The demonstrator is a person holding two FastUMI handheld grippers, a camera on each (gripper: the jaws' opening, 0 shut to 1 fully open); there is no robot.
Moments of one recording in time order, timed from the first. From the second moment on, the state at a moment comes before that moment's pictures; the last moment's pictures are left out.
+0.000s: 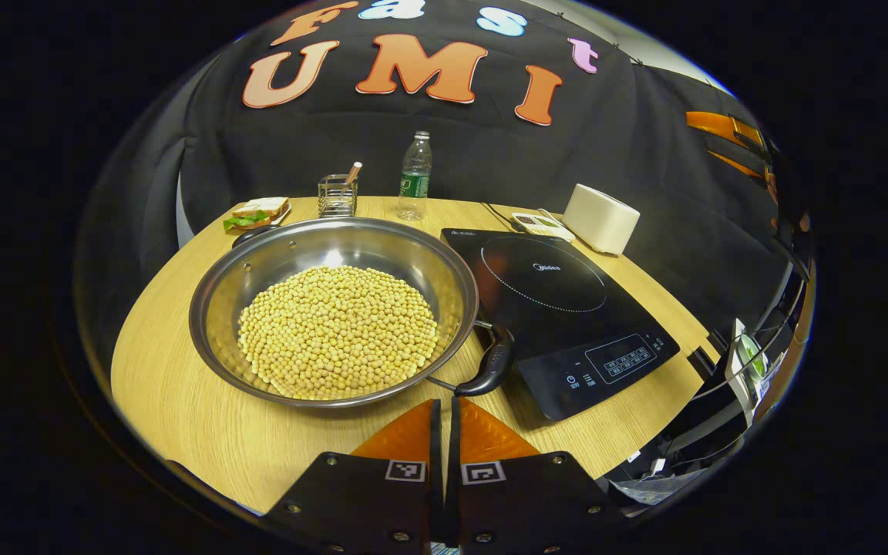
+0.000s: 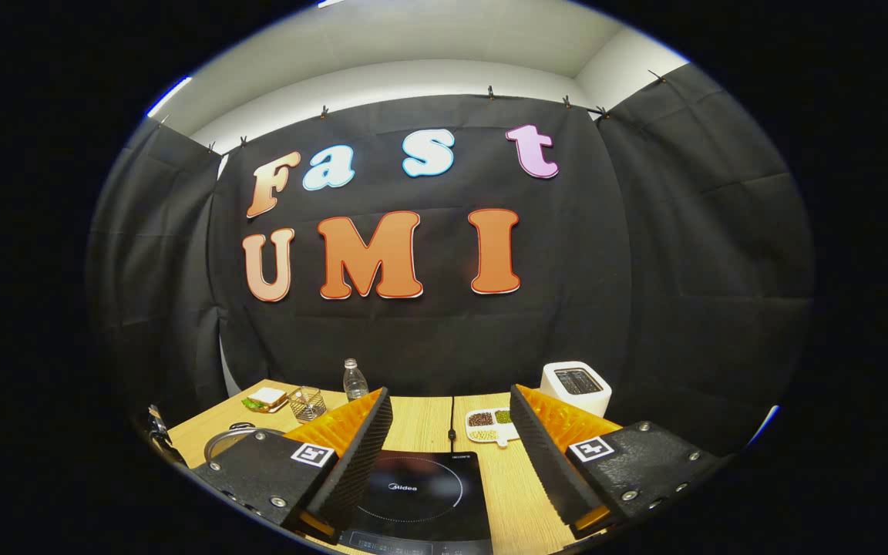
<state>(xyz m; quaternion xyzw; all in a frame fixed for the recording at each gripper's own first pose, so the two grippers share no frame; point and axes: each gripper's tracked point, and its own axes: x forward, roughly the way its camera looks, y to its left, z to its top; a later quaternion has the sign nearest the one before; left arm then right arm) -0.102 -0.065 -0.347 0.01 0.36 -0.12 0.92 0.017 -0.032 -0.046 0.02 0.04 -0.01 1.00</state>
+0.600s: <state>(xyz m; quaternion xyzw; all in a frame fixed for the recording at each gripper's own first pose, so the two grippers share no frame) -0.075 -0.085 -0.351 0.01 0.37 -0.13 0.92 0.024 -0.051 -0.056 0.02 0.05 -0.02 1.00</state>
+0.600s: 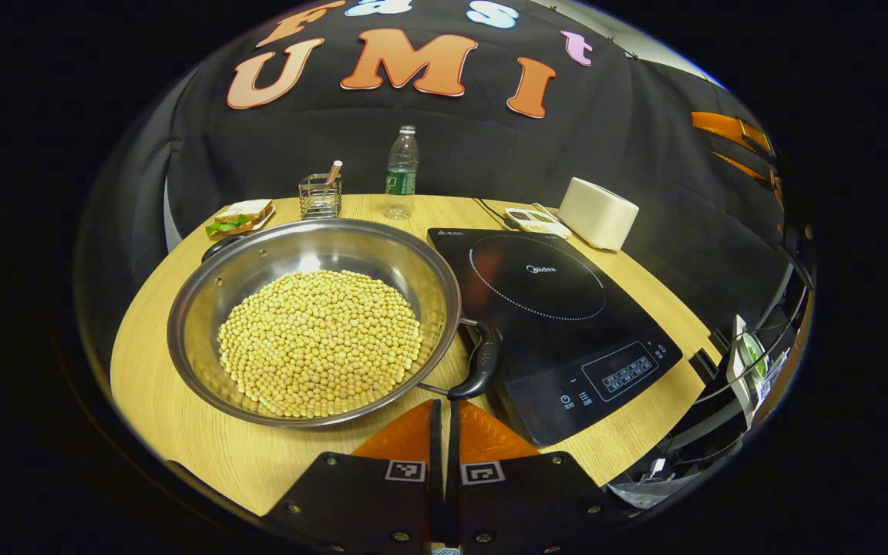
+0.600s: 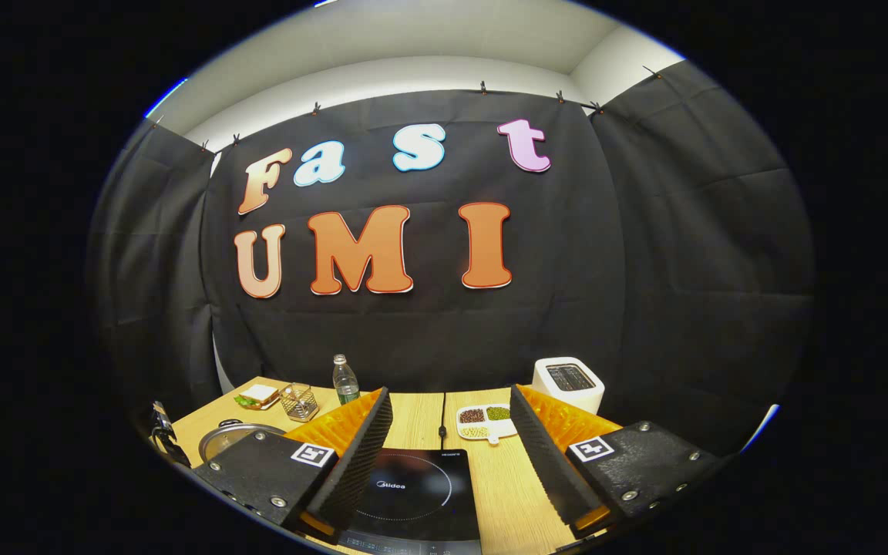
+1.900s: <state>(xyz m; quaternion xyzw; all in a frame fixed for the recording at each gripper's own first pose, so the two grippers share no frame) -0.011 -0.122 -0.363 -0.04 0.39 -0.17 0.90 0.041 -0.082 -0.084 0.02 0.08 -0.04 1.00</state>
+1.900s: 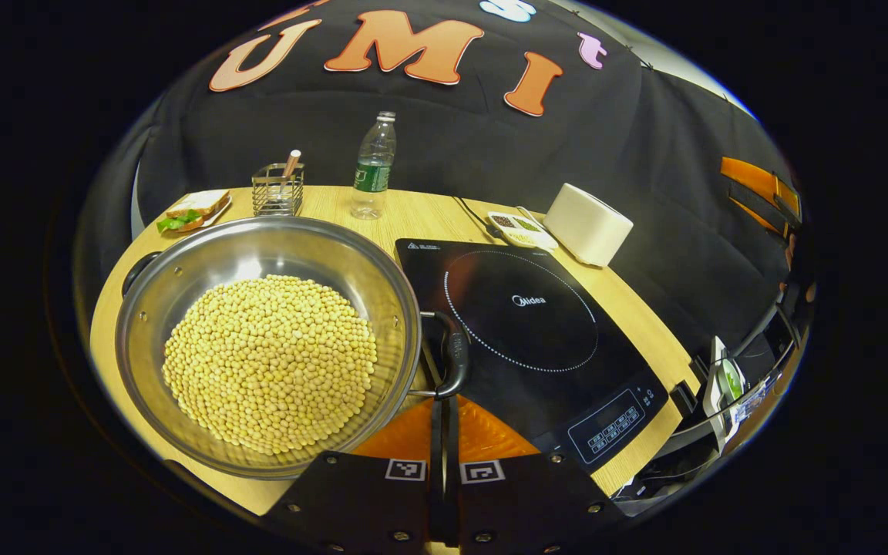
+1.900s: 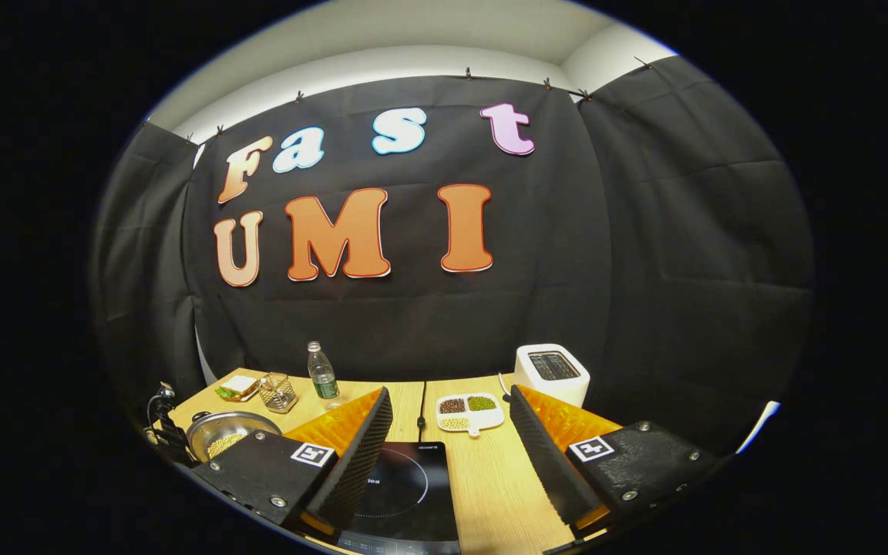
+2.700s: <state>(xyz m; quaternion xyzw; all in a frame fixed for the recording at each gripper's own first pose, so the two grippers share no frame) 0.018 -0.131 -0.366 -0.04 0.39 -0.17 0.90 0.058 -0.096 -0.109 0.02 0.10 -0.05 0.99</state>
